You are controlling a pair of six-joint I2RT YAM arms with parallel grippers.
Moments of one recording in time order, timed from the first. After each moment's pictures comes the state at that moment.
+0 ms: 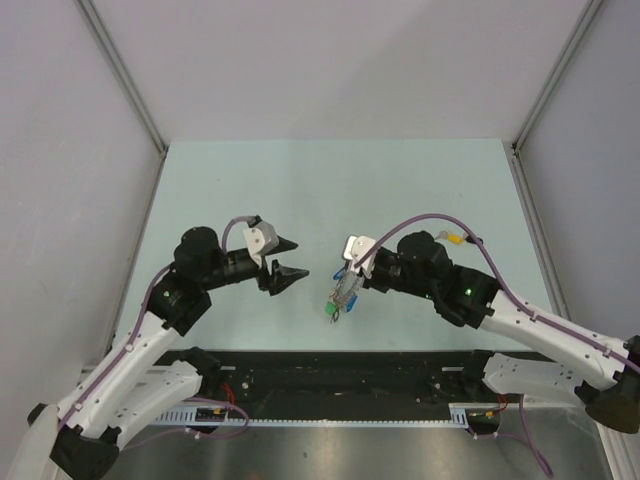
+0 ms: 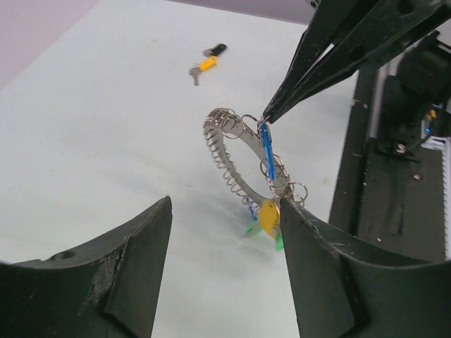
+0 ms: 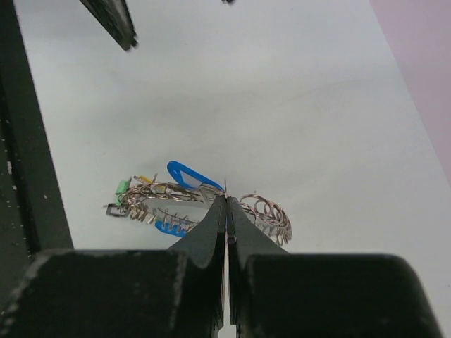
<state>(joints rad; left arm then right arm) -0.54 0.77 0.75 -0.18 0.66 0.15 1.00 0.97 0.91 -0.30 -0.06 -0.43</state>
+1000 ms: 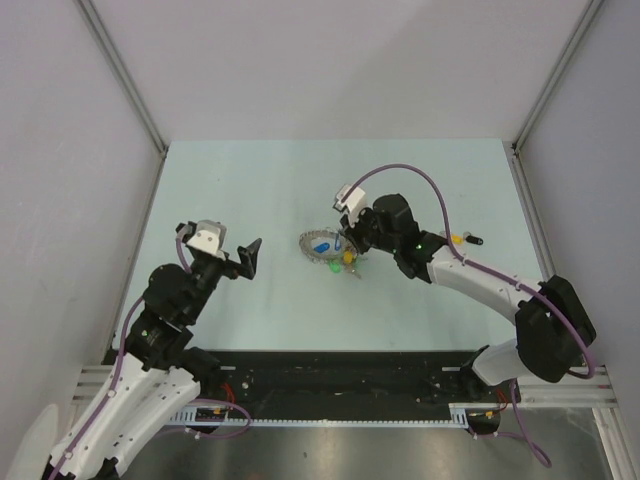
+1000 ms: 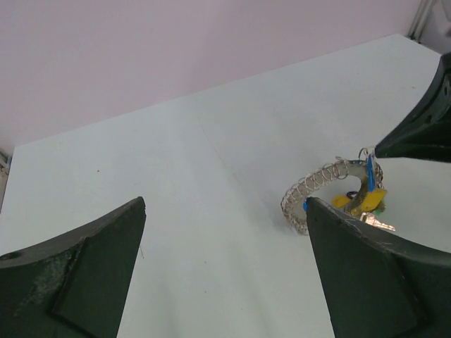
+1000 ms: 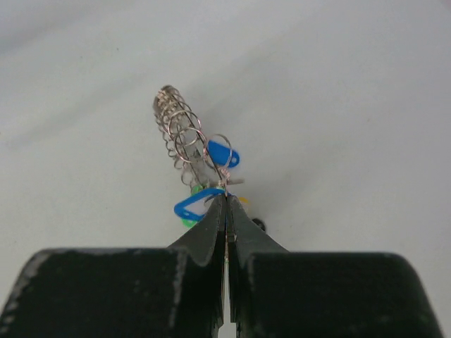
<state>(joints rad) -0.52 0.45 0.61 -0.15 -0.16 0.09 0.71 1.44 0.99 0.05 -0.16 -0.23</state>
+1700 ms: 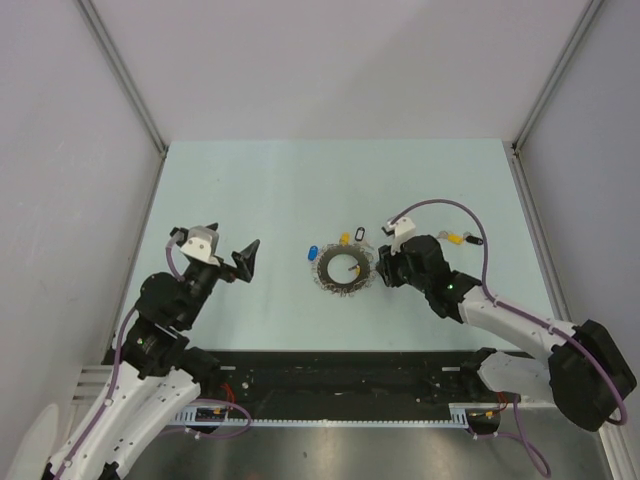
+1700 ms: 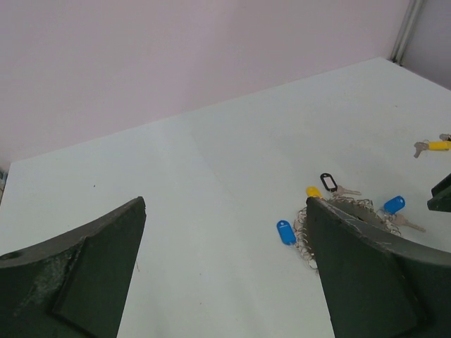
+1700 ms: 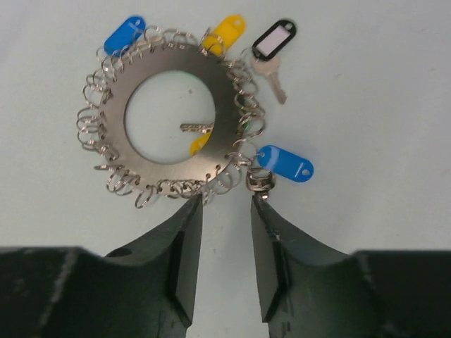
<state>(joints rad) -0.52 0.39 0.60 -0.14 -0.13 0.08 0.67 1.15 0.56 0.04 0.05 0.13</state>
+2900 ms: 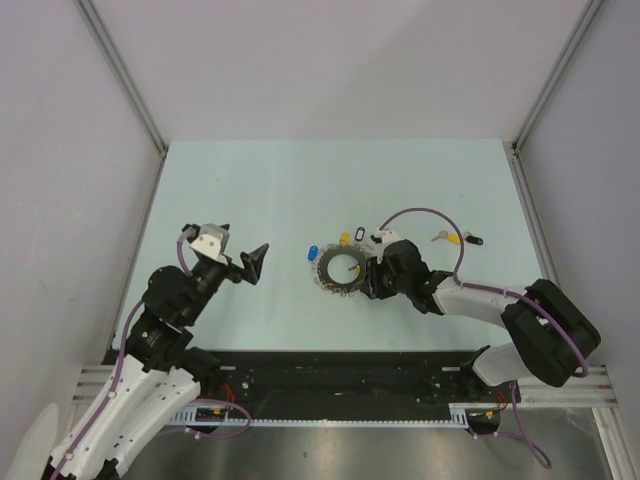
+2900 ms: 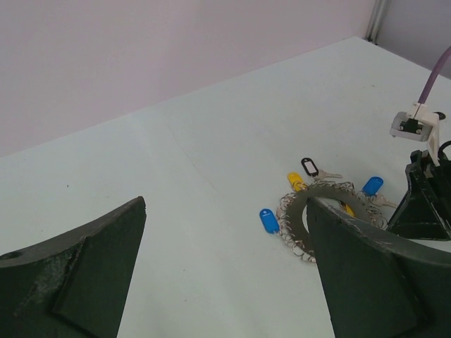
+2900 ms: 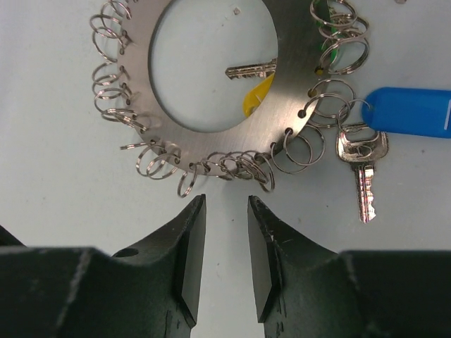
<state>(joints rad) -0.52 0.44 0.60 -0.14 -0.05 0.07 0.69 1.38 0.56 0.10 -0.08 0.43</state>
